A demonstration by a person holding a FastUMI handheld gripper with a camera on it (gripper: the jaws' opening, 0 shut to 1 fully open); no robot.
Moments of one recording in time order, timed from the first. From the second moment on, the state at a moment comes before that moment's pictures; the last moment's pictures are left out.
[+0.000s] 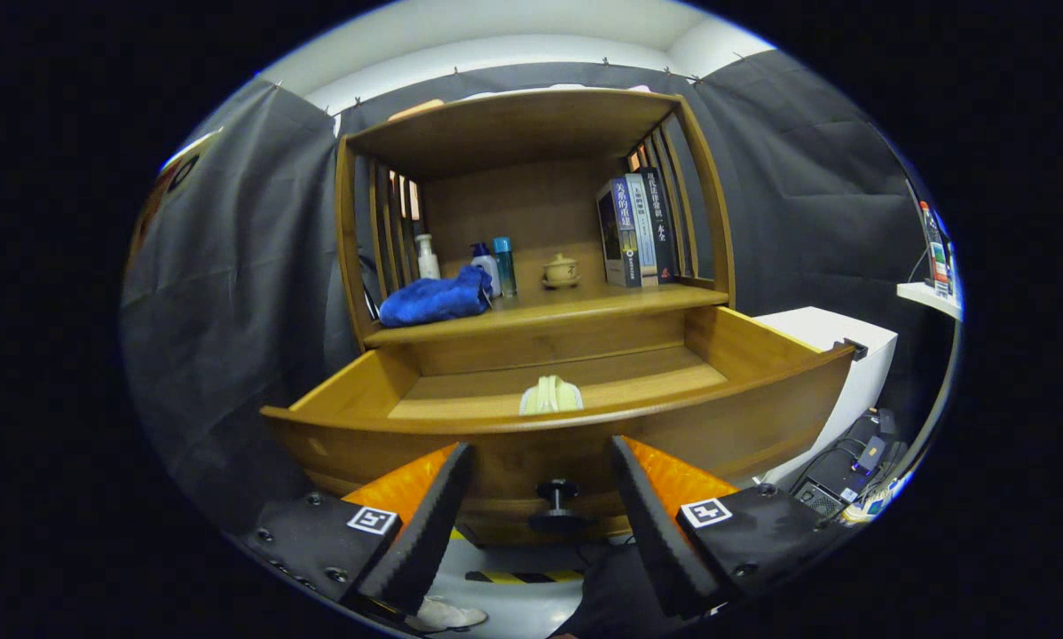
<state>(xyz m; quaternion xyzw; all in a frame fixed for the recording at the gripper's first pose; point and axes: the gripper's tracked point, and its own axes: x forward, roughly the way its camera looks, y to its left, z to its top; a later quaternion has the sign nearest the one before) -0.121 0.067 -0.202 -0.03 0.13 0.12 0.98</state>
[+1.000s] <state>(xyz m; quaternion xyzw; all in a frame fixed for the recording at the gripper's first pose) 0.008 0.099 -0.163 -0.10 0.26 0.12 0.95</state>
